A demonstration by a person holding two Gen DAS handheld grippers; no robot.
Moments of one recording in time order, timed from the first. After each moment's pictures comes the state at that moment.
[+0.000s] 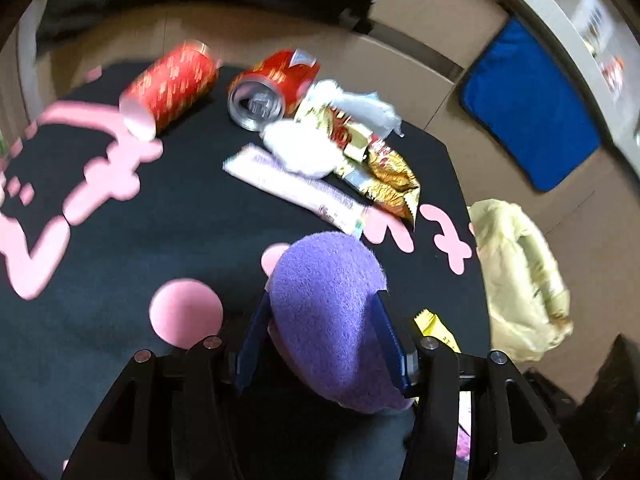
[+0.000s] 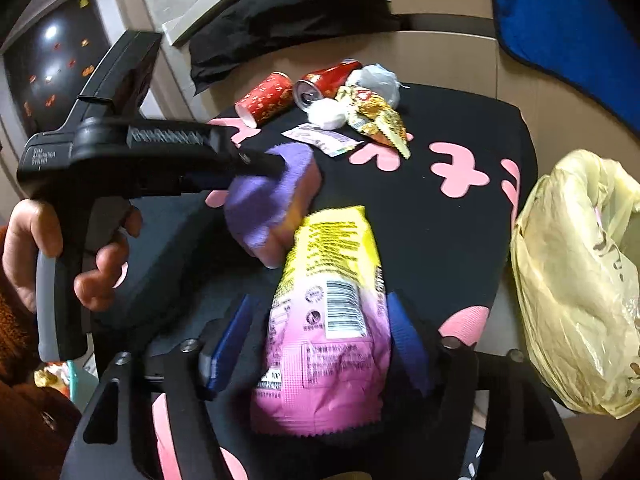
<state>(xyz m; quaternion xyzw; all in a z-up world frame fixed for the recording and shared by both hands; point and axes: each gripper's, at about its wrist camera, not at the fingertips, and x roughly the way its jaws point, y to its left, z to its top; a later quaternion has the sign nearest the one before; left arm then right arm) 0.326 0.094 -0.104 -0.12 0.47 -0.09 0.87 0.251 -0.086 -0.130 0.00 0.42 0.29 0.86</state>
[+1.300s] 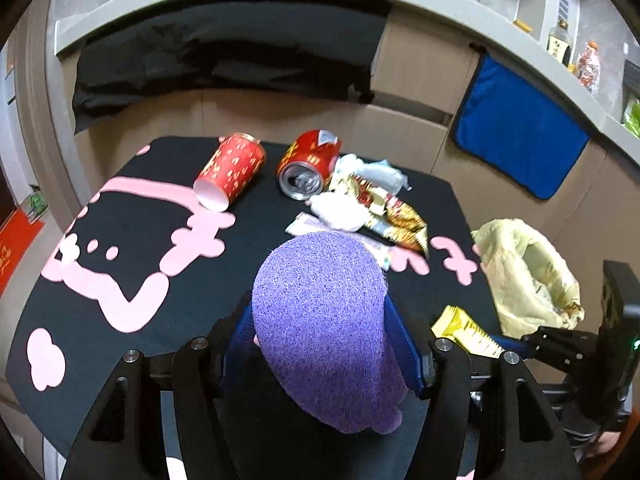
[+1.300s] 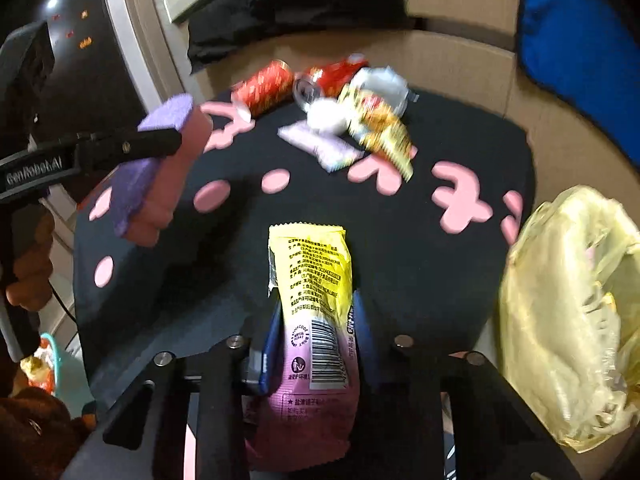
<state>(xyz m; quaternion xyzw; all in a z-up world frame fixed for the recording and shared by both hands) 0.273 0.125 -0.040 -0.06 0.38 -0.05 0.92 0.269 -0.073 -0.114 -0.05 0.43 0.28 0.86</state>
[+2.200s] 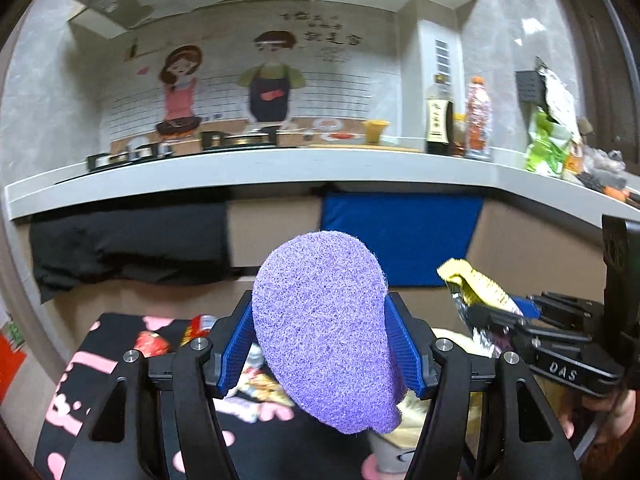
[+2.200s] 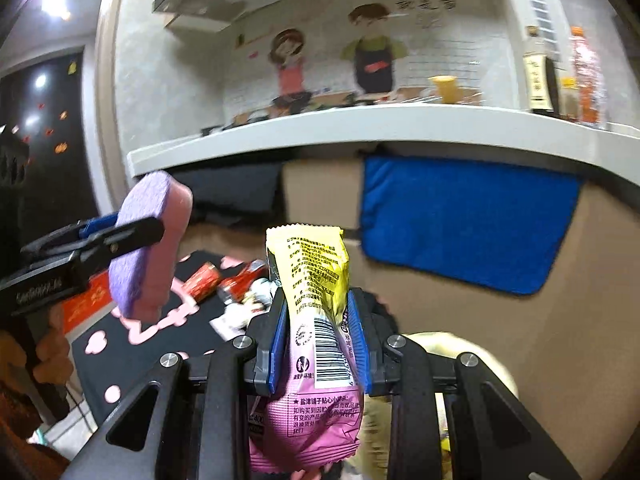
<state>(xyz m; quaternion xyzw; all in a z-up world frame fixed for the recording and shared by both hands) 0.254 -0.026 0.116 0.02 0.19 -0.16 0.97 0.243 -0.225 0.069 0.02 0.22 0.17 0.96</state>
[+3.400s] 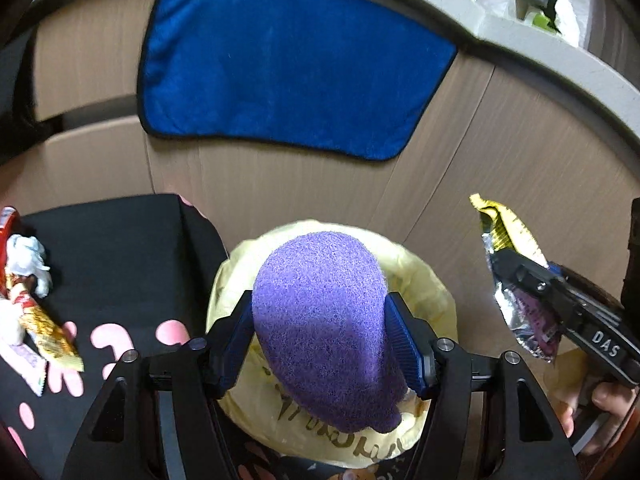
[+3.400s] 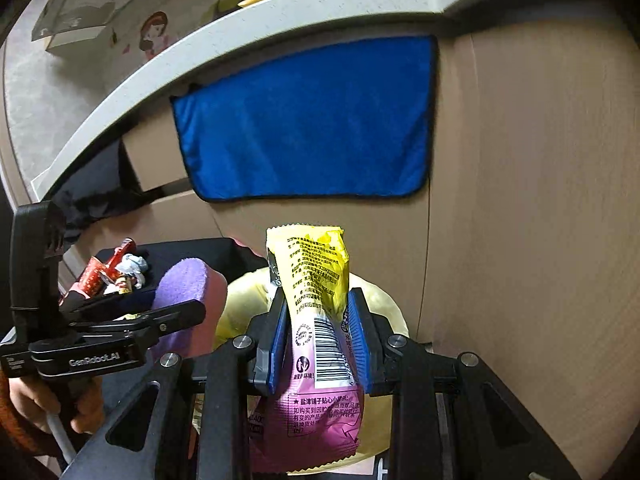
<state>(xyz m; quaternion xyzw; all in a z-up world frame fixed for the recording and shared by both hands) 0.378 -0.184 -0.052 -0.01 0.41 -0.28 0.87 0.282 -0.370 -0.032 0.10 0.31 0.03 0.94</state>
